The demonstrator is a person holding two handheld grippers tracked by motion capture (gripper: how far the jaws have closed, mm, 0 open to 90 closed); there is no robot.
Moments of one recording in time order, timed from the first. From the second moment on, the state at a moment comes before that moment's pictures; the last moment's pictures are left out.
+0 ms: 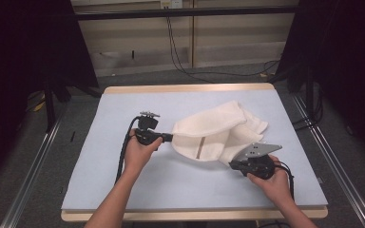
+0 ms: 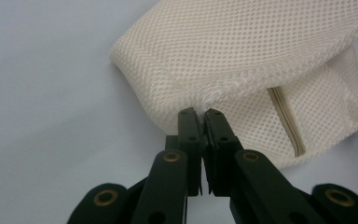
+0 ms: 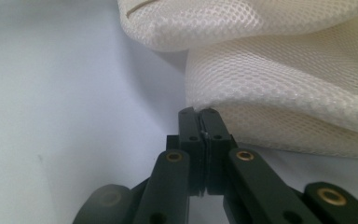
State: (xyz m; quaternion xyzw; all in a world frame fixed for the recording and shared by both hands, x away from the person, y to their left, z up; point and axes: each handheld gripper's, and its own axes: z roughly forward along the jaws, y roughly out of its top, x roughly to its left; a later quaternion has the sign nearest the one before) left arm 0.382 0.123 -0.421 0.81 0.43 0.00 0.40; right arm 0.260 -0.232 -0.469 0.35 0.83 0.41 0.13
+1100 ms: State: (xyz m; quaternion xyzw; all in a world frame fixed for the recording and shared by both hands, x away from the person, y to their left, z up) left arm 0.422 0.154 -0.412 0.78 0.49 0.03 0.38; right arm 0.252 -0.260 -0.464 0.34 0.84 0.41 0.14
